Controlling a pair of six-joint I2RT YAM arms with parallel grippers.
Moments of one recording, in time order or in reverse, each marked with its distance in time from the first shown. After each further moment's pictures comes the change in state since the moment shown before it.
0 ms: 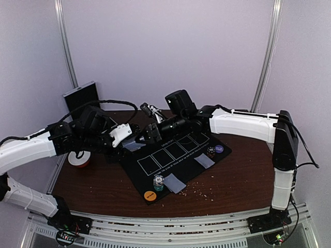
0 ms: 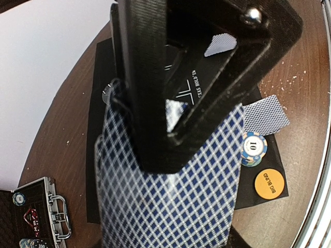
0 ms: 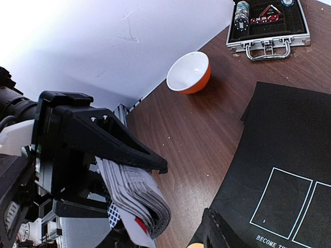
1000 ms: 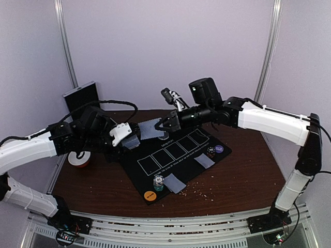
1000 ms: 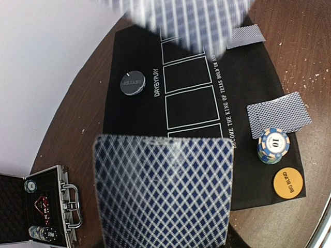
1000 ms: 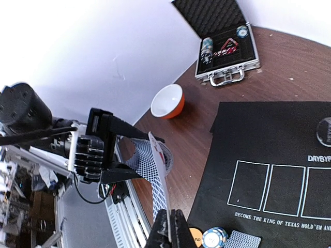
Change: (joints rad) left arm 0.000 0.007 0.000 0.005 -0.102 -0.010; right arm -0.053 -0.271 -0.152 -0.058 0.116 0.030
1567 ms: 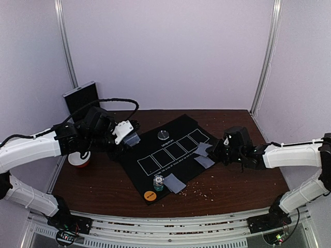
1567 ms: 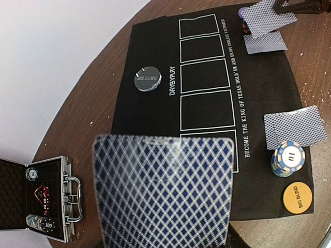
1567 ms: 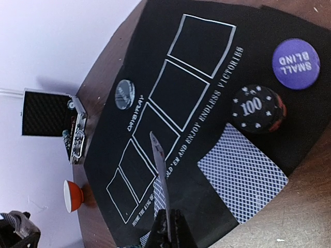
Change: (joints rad) left arm 0.000 0.040 -0.005 0.053 -0.081 -0.073; right arm -0.167 -0.357 -0.879 0.430 0.542 0.695
